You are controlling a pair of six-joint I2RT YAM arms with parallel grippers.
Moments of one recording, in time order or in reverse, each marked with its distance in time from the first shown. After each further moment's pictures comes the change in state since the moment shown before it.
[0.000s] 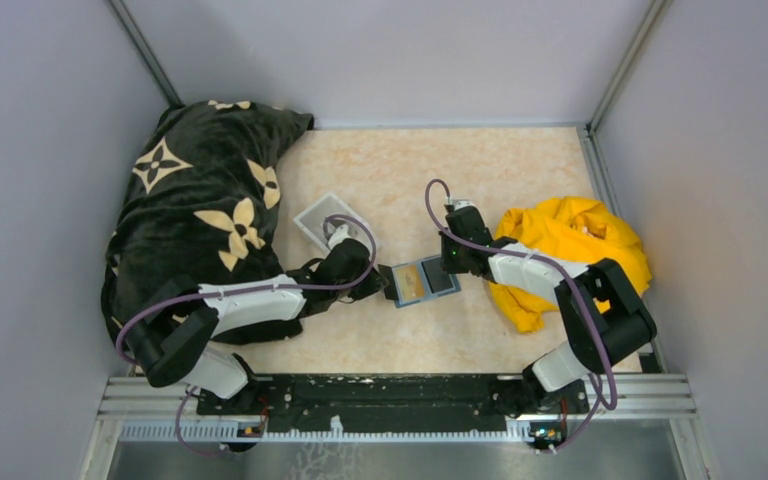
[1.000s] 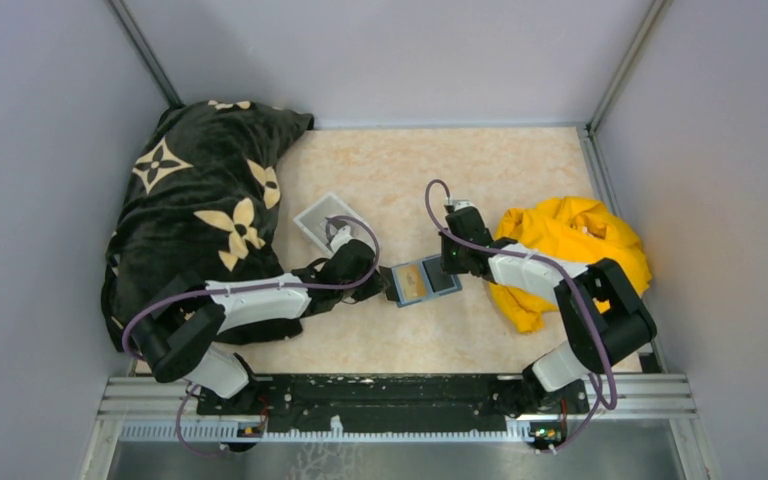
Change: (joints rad) left arm -0.016 0.035 0.023 -0.023 -0.030 -0.027; right arm 0.000 0.001 -0.002 0.004 -0.001 0.000
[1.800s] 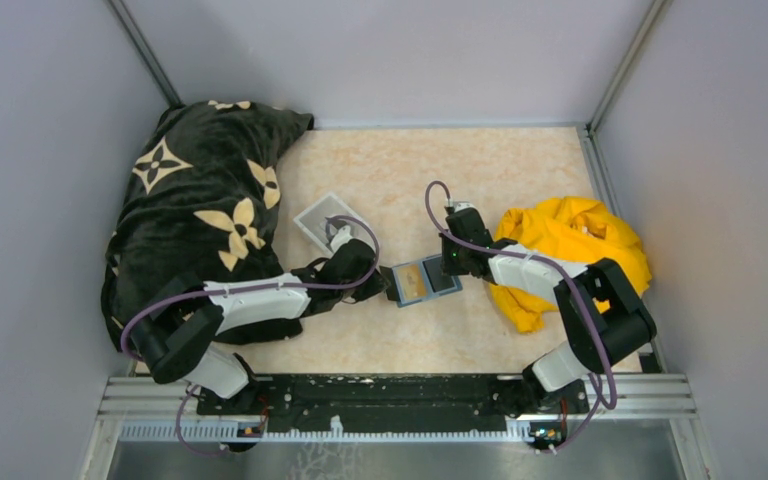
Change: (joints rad) left arm -0.002 -0.007 0.006 -0.011 0.005 -0.010; right arm 0.000 0.001 -0.012 0.004 -0.003 0.000
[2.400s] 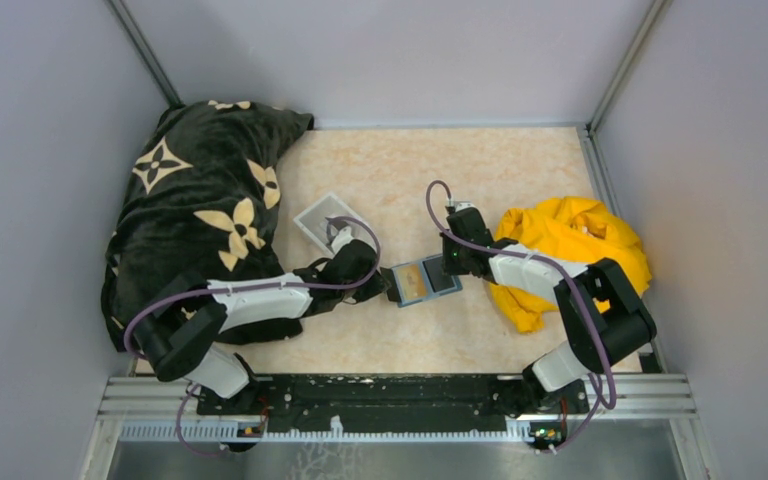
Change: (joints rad) left arm -0.003 0.012 0.002 0.001 0.001 -0.012; right arm -0.006 0.000 0.000 0.000 -0.005 0.000
